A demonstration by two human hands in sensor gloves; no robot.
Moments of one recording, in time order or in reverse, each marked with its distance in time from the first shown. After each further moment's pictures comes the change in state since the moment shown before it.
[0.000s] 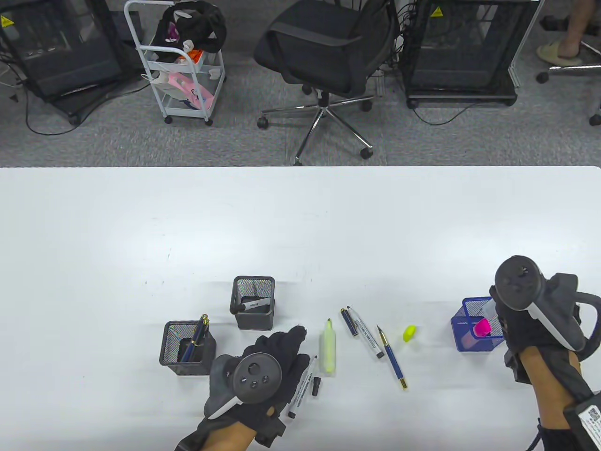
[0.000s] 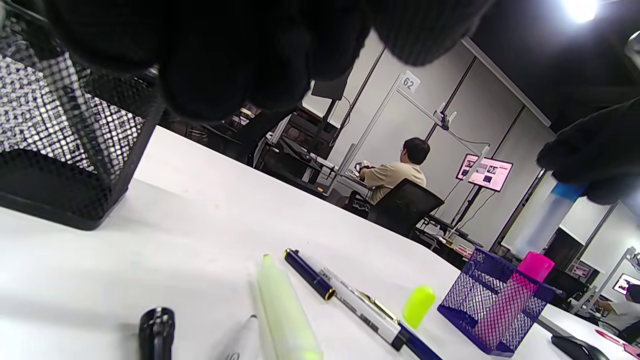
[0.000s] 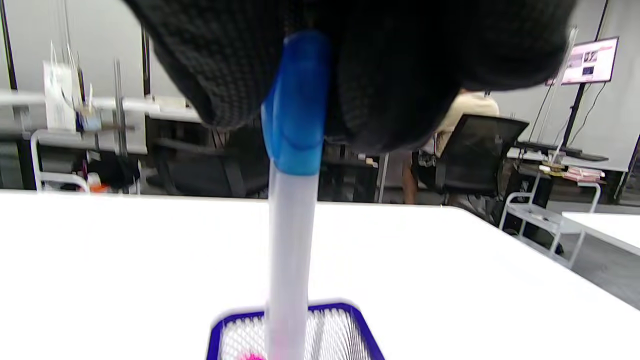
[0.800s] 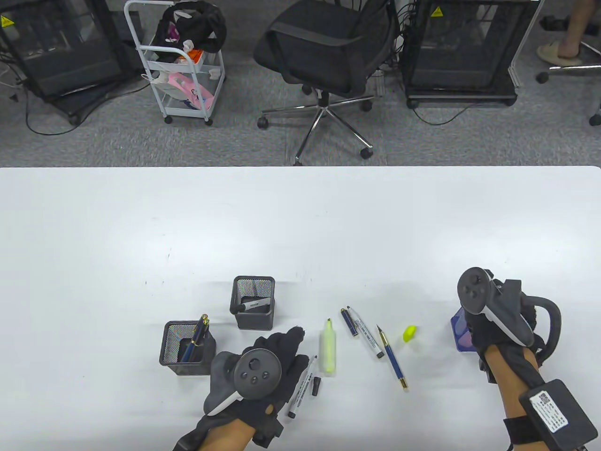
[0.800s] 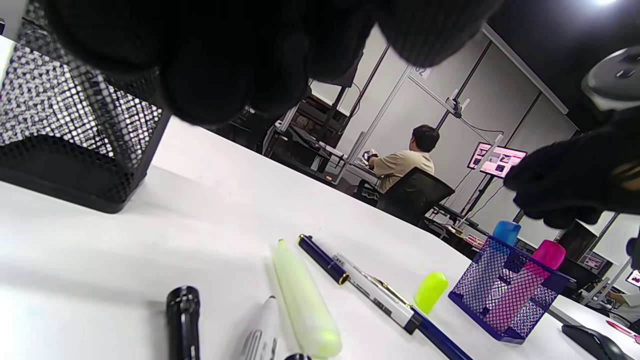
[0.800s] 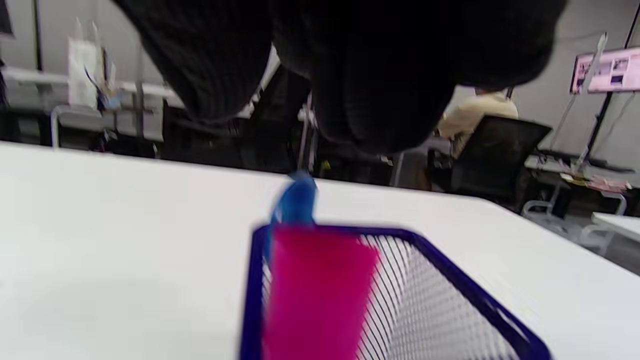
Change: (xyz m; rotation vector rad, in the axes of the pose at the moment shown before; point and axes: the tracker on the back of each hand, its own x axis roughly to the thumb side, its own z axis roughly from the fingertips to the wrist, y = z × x) left_hand -0.005 -0.001 -0.002 -0.033 0.028 0.002; right_hand 0.033 0.041 0.002 -0.104 -0.072 0.008
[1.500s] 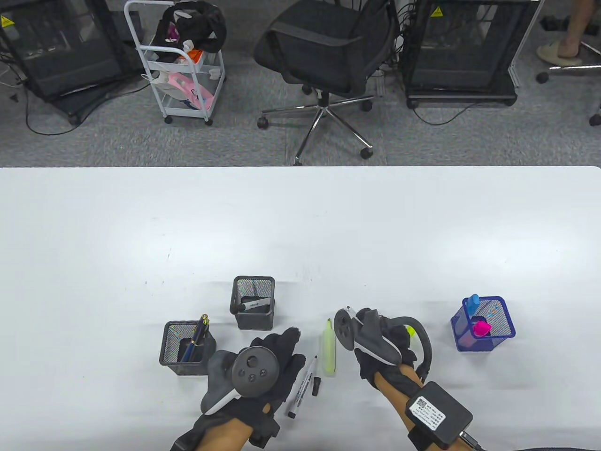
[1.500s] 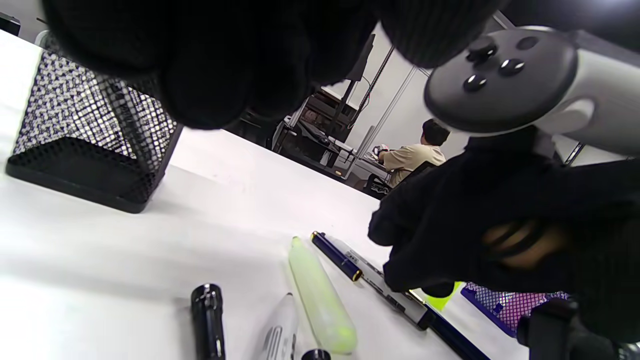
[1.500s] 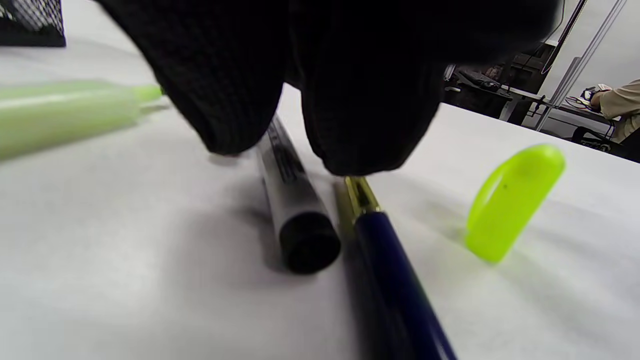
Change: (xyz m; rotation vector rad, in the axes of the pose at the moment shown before) left_hand -0.004 0.002 -0.001 -0.028 0.029 -0.015; right_hand 0.170 0.102 0.045 0.231 -0.320 0.144
